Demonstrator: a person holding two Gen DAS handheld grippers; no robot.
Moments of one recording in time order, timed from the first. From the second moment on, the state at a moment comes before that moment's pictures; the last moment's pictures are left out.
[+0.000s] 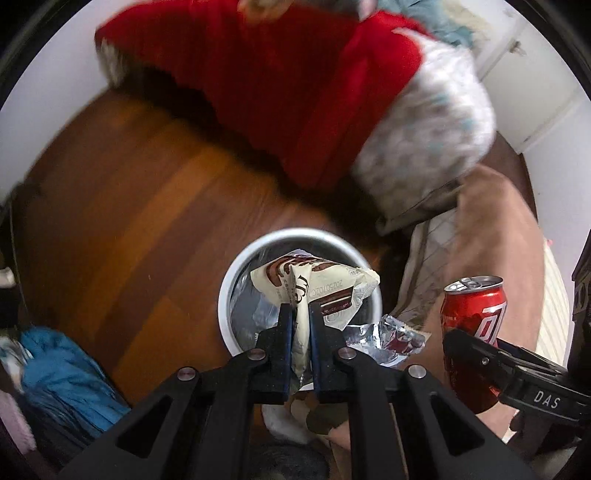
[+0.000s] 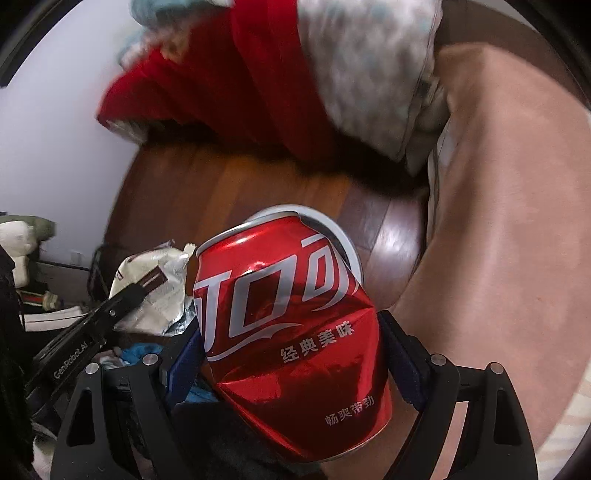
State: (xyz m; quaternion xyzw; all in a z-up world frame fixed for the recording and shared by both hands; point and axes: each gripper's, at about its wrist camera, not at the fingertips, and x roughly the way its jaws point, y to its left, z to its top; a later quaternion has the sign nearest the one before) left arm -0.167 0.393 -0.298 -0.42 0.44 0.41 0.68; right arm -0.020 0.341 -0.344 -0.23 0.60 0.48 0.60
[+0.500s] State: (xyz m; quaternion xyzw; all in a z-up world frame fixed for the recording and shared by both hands) left arm -0.183 0.433 -0.372 -0.46 0.48 0.41 0.62; right arm -0.008 0.408 -0.438 -0.28 0.65 0.44 0.55
